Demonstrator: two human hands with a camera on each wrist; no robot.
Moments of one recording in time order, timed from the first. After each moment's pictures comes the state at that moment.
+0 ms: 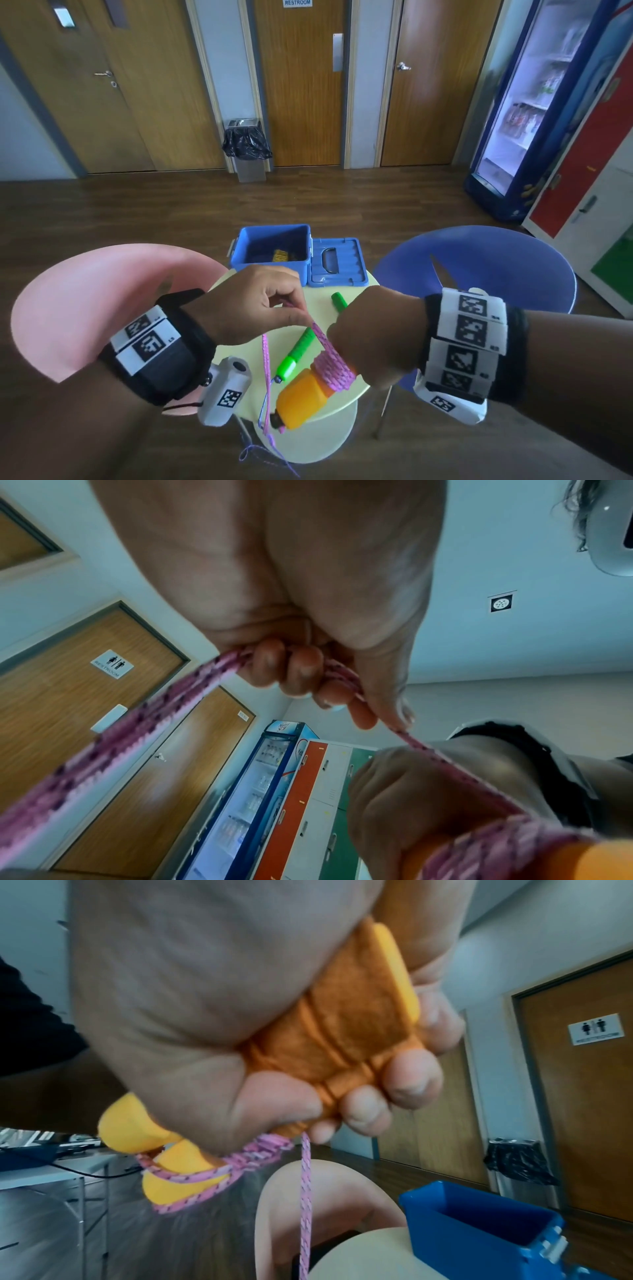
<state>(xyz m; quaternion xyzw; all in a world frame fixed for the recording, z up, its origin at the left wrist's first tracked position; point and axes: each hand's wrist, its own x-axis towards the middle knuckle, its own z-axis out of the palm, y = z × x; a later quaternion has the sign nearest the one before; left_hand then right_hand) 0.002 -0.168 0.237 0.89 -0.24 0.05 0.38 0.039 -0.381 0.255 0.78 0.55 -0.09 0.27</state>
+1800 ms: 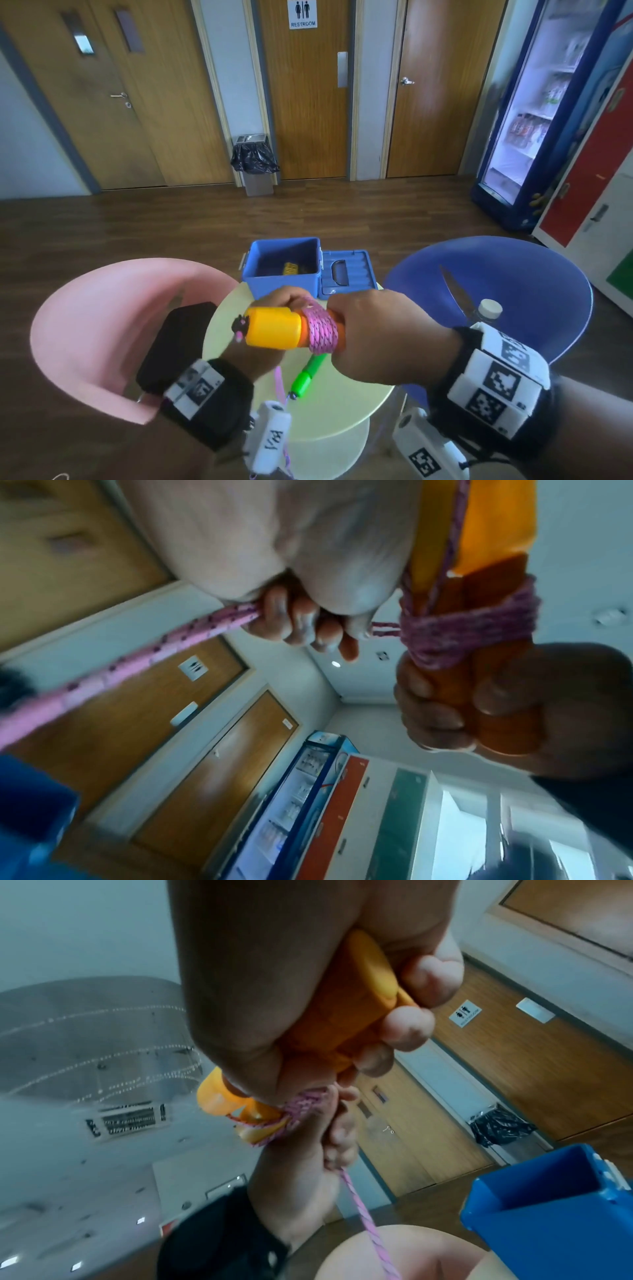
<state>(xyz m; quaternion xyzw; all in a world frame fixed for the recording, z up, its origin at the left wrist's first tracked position) -0.010 -0.180 0.198 0.84 -0.01 0.12 0.53 0.021 -0.369 0.263 0.92 0.39 -0.02 -0.10</state>
